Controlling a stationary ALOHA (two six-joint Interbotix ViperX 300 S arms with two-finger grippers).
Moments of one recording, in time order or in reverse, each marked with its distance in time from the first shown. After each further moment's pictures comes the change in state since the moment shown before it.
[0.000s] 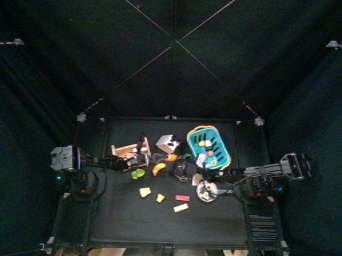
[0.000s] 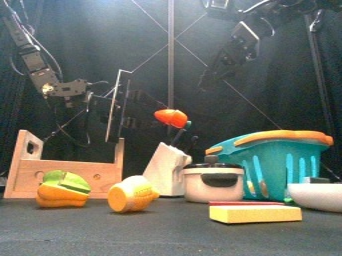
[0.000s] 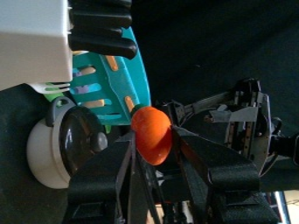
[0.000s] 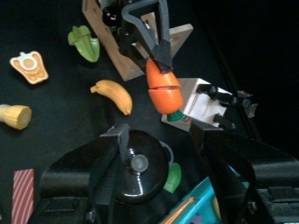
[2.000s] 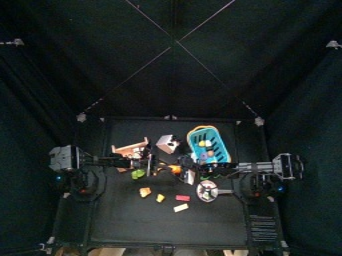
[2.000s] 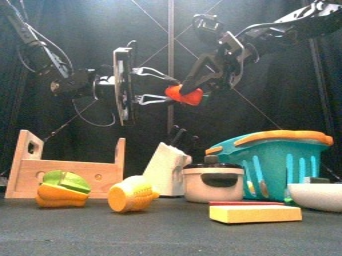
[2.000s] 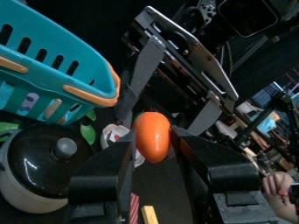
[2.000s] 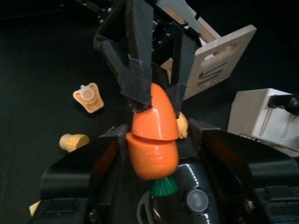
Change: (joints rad) left arm -0.002 -0.014 -0.072 0.443 -0.006 0.304; right arm -0.172 0.112 0.043 0.006 -0.489 0.178
